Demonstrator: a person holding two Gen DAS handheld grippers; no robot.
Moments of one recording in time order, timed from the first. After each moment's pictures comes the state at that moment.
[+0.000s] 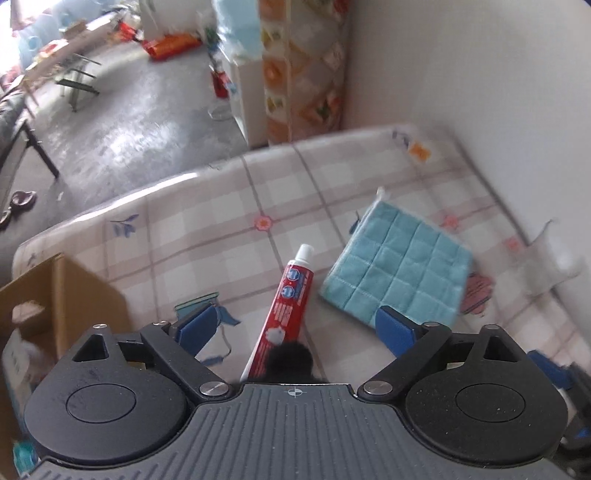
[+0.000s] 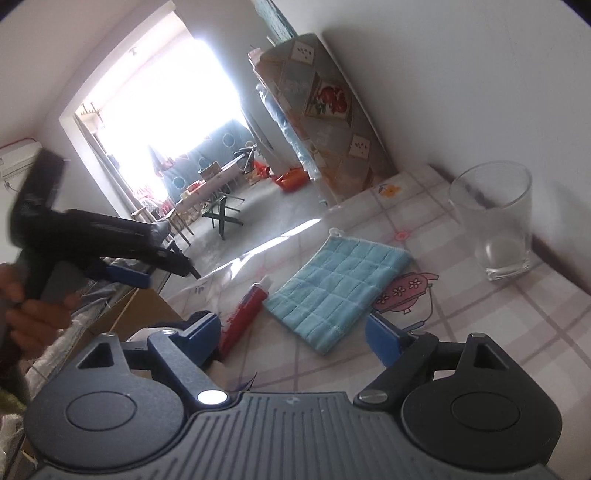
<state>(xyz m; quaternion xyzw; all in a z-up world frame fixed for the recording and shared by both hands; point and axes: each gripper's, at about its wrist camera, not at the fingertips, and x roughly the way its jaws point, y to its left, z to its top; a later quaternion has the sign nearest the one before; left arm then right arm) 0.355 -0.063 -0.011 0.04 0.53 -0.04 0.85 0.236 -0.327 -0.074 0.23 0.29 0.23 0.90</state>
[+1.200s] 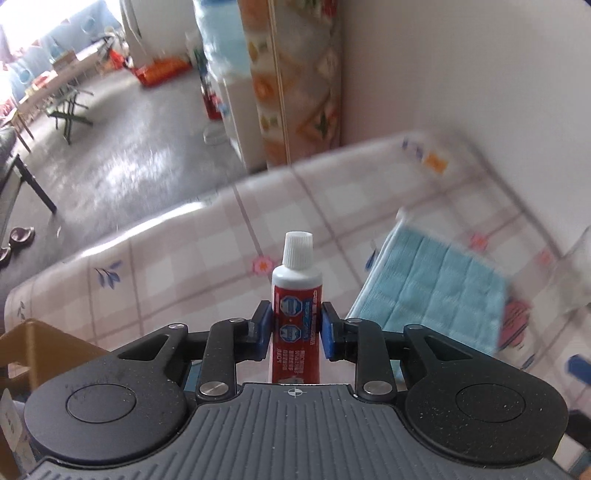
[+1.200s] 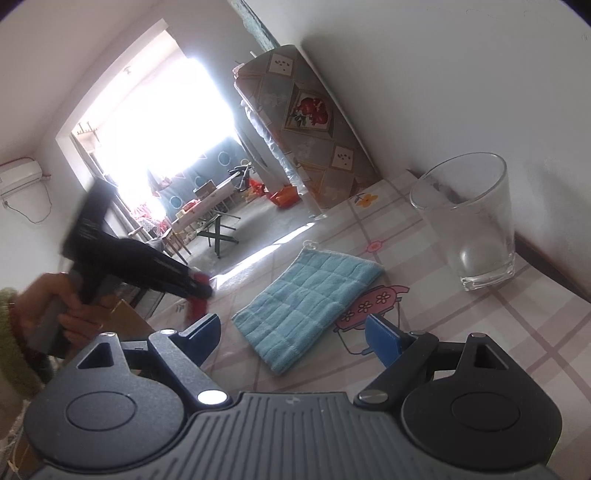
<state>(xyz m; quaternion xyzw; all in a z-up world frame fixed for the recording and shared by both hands) 0.374 -0.070 -0.015 0.06 0.47 -0.04 0.88 0.249 -0.351 -0.101 0.24 0.26 0.21 0.91</state>
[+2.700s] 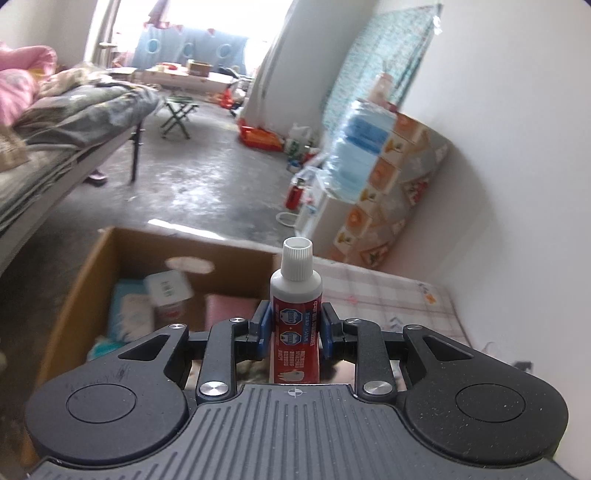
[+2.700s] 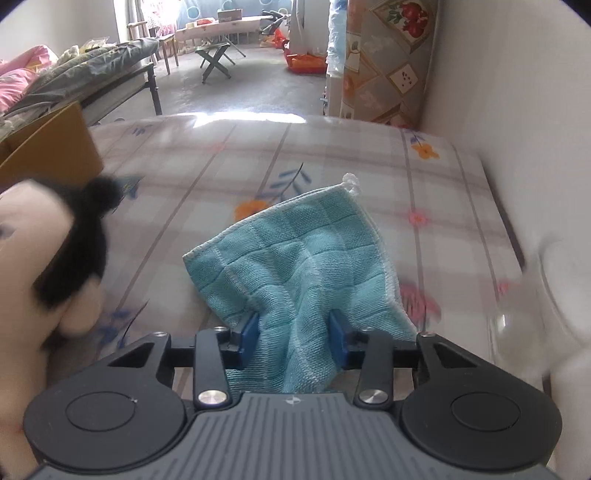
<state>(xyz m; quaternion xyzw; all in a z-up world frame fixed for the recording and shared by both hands) 0.116 0.131 0.104 -0.19 0.31 0.05 0.93 0.311 -0.250 -0.096 -0.10 0.43 0.23 0.87</state>
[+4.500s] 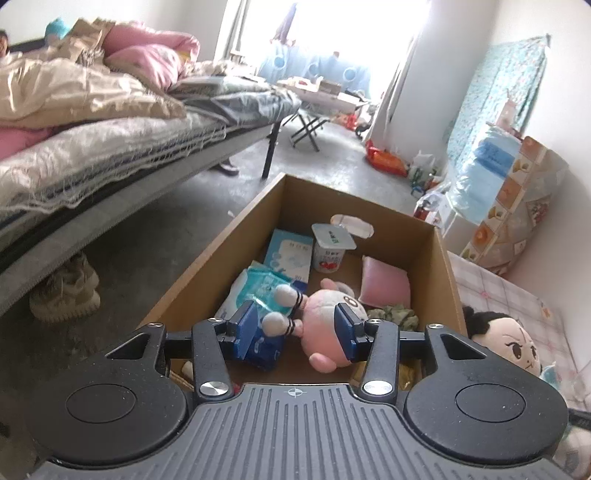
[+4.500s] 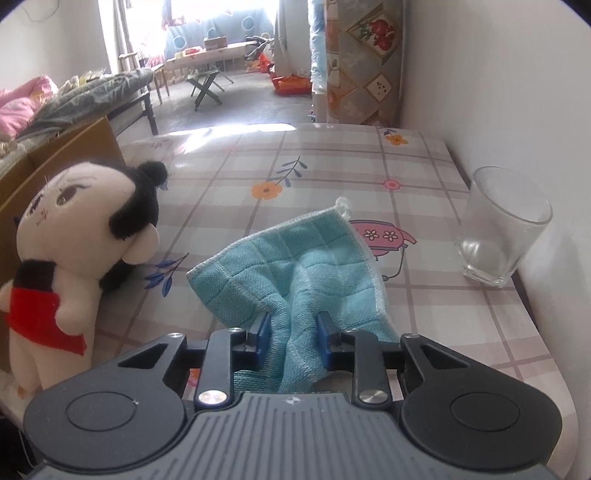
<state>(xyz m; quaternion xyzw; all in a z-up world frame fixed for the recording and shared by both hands) 0.020 0.159 0.017 -0.19 0.28 0.25 0.91 0.238 -0.285 -0.083 -0.04 0.40 0.21 0.89</state>
